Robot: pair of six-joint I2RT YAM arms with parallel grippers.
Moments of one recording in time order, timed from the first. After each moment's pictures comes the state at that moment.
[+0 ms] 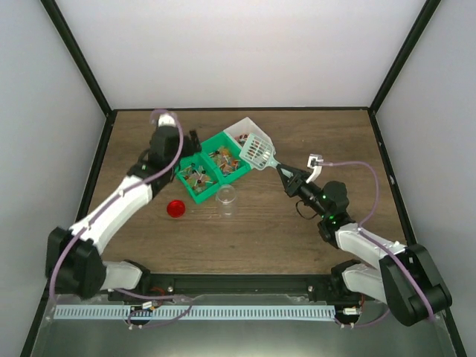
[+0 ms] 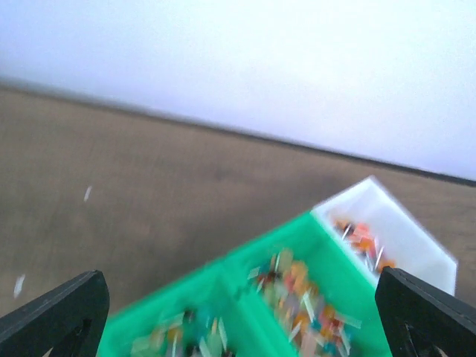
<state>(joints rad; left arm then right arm) -0.45 1.26 0.94 -0.16 -0.36 -0.51 0.37 1.12 0.29 0.89 -0.35 0.73</state>
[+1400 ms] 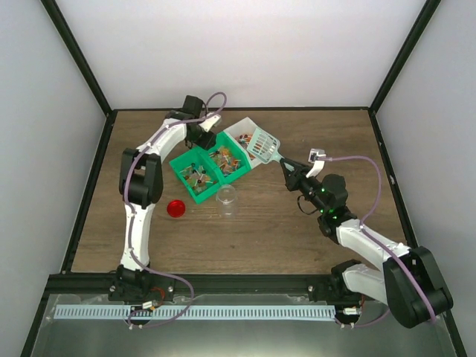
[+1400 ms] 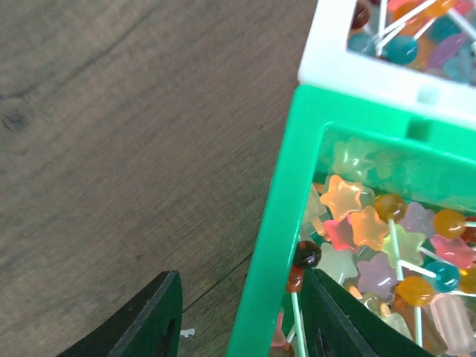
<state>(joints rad) -0.28 2.28 1.98 -0.76 0.20 0.31 0.37 1.11 0.38 0.73 -0.25 0.62</state>
